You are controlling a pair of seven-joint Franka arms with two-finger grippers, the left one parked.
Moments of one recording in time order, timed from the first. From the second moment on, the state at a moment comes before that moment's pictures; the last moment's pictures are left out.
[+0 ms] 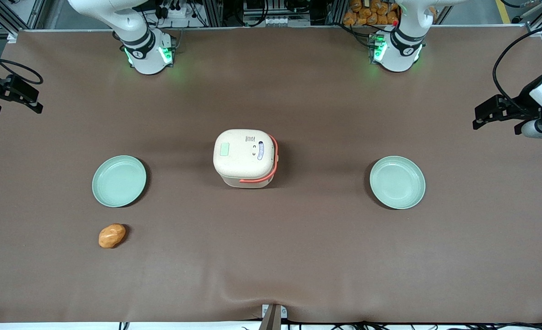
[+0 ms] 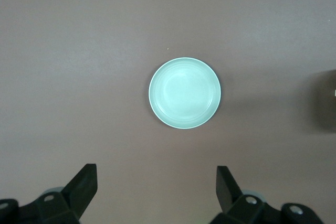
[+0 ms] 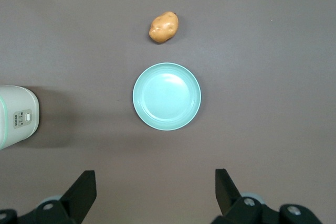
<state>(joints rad) 0.29 -0.15 -0.32 -1.70 -0.04 1.60 -0.04</state>
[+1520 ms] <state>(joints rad) 0.59 0.03 -0.30 -1.69 0.03 1.65 0.26</state>
